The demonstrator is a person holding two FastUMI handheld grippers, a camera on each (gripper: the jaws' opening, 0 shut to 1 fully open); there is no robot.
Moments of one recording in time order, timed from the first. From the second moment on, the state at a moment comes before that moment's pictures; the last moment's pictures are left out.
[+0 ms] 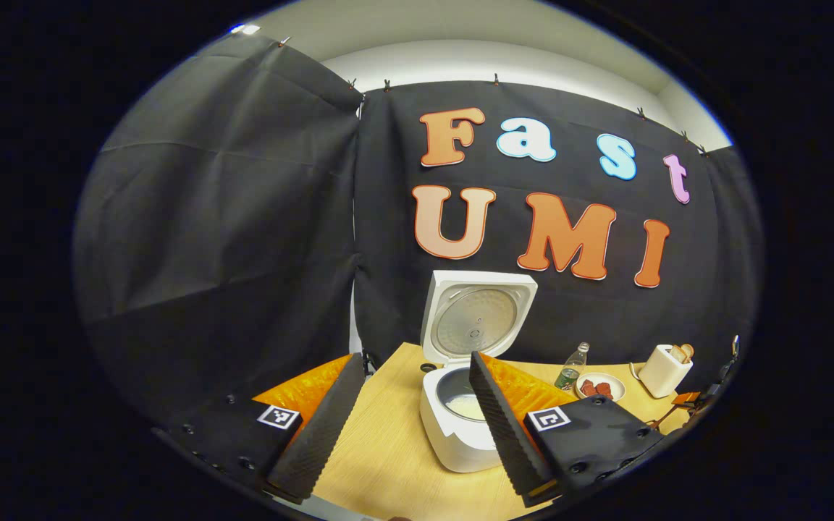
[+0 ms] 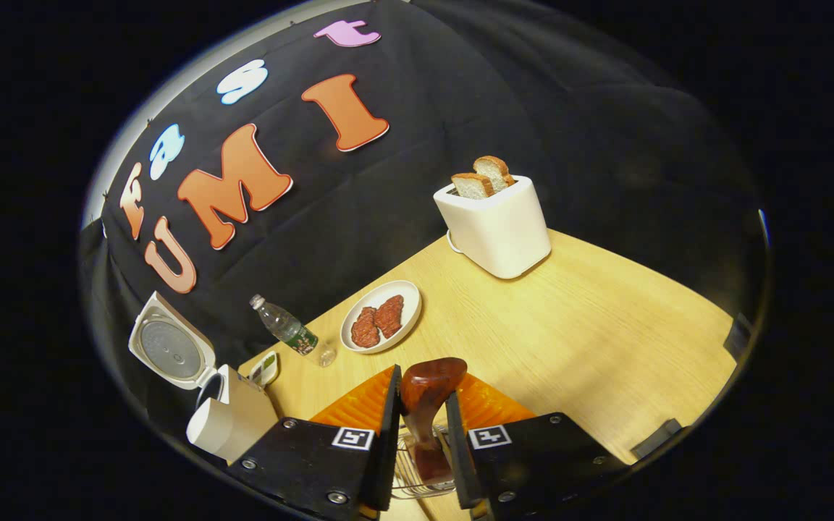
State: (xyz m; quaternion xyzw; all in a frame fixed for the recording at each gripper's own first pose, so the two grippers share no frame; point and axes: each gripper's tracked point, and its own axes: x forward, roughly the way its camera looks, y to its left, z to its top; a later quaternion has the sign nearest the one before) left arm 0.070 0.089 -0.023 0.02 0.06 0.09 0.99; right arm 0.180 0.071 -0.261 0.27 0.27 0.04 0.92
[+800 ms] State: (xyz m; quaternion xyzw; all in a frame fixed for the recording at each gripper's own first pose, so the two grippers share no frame) left arm 0.057 0.085 -0.009 0.01 0.06 0.06 1.00; right arm 0.151 0.083 -0.178 0.20 0.19 0.04 0.96
